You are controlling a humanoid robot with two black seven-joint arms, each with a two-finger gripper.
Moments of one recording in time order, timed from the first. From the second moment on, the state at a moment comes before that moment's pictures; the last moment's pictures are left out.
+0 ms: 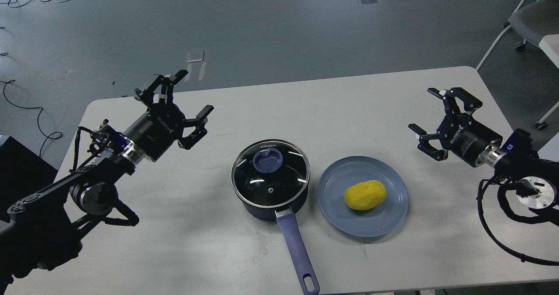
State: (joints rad) left arm -0.71 0.59 -0.36 -1.06 0.03 -0.48 -0.49; right arm 0.61 -0.59 0.25 0.87 0.08 0.49 0.49
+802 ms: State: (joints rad) left arm -0.77 0.74 -0.44 -1.14 0.34 -0.49 -0.49; right arm 0.61 -0.58 0.25 0.87 0.08 0.49 0.49
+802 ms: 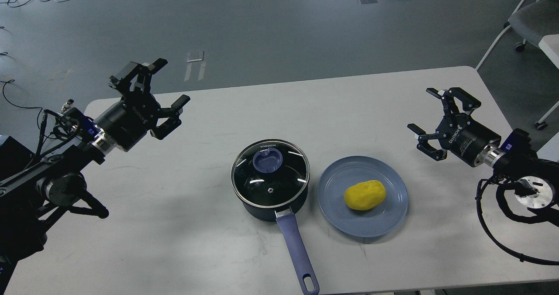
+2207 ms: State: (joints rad) left arm -0.86 0.49 -0.45 -1.31 2.08 -0.41 -0.49; right arm 0.61 -0.58 0.25 0.87 0.07 0.49 0.49
